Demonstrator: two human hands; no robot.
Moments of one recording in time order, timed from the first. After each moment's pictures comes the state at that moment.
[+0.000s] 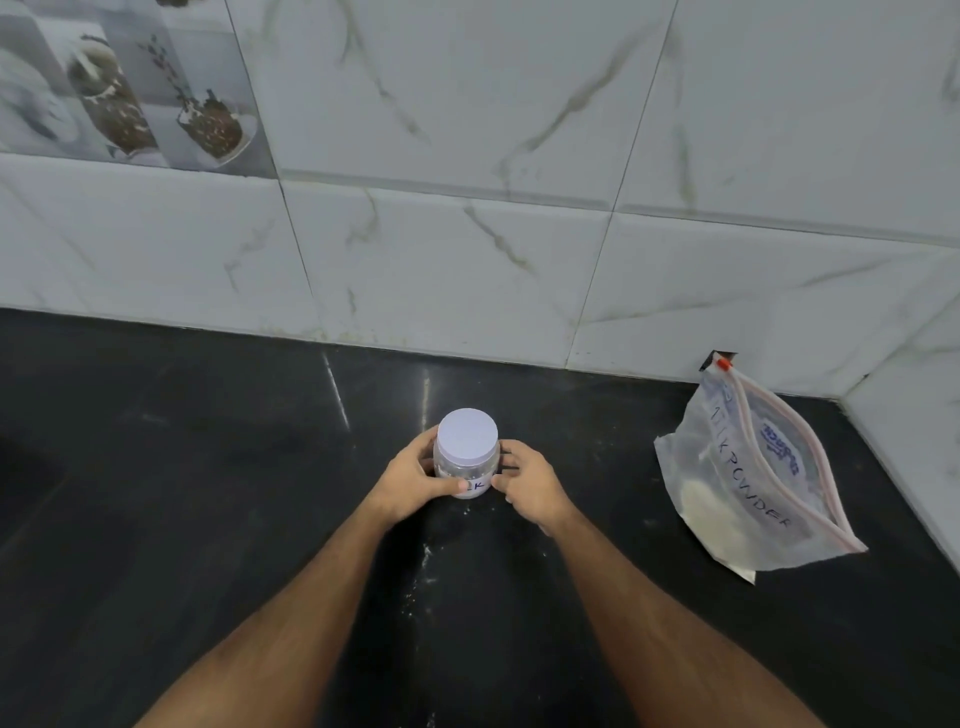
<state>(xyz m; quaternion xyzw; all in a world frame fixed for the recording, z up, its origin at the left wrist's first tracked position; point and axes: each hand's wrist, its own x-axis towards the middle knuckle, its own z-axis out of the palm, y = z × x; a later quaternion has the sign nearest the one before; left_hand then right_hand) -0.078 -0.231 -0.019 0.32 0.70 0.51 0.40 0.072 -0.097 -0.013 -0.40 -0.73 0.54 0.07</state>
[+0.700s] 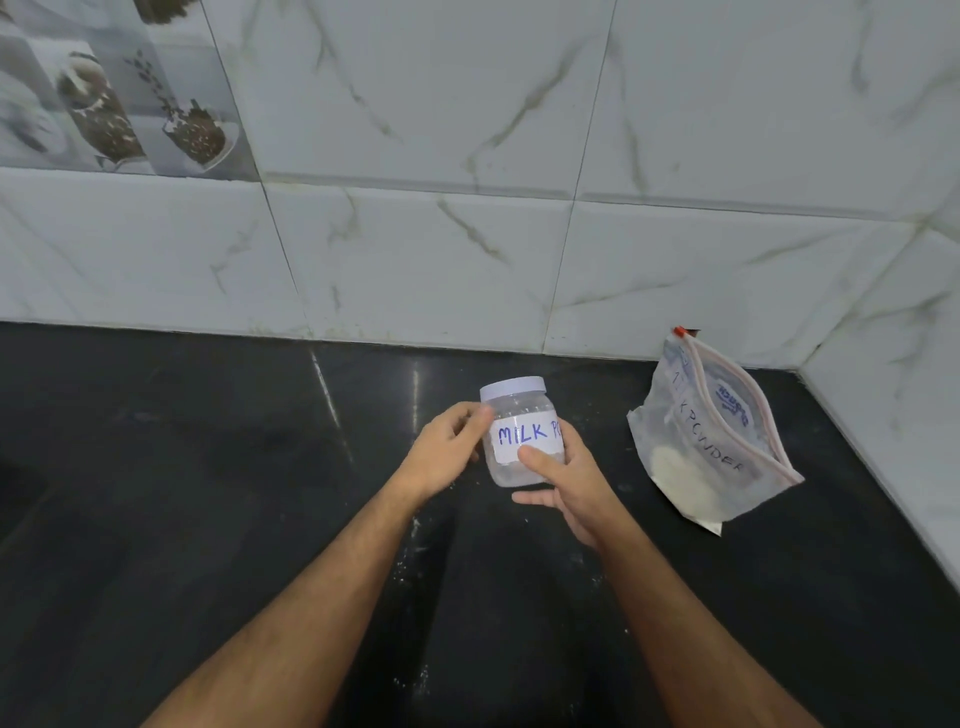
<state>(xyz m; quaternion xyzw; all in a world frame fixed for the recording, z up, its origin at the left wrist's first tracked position) -0.004 -0.219 0.050 0.39 0.70 0.50 0.32 0.162 -0.126 0.043 -0.33 -0.58 0.71 0.20</state>
